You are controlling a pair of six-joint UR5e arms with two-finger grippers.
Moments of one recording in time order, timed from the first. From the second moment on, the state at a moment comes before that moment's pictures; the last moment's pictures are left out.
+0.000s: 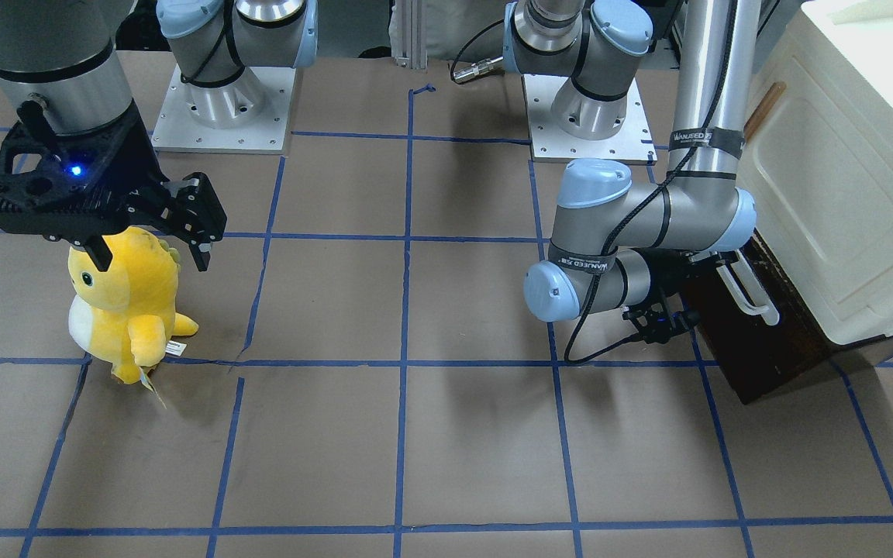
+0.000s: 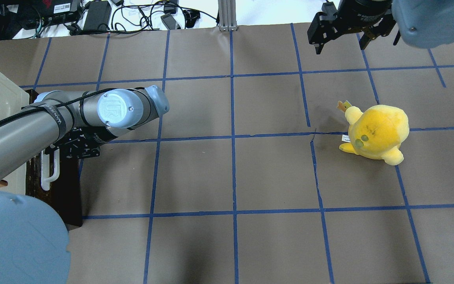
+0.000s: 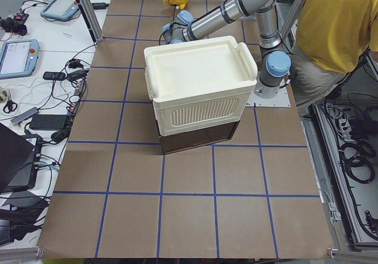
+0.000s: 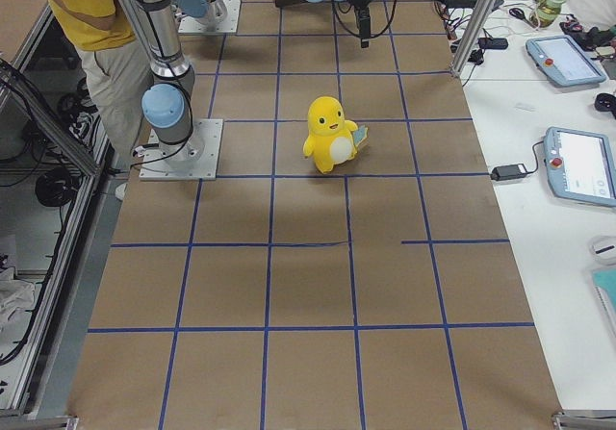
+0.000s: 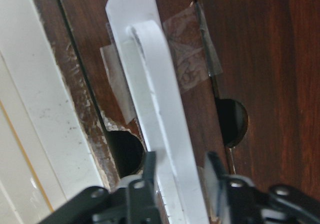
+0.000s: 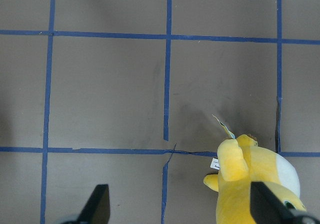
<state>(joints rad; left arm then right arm) -1.62 -2.02 -1.80 -1.87 2.70 -0.79 1.59 -1.46 1.47 -1.77 -1.60 -0.02</state>
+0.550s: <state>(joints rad) -1.63 -2.03 -1.80 -1.87 2.70 -0.79 1.59 -1.46 1.47 -1.77 -1.60 -0.02</state>
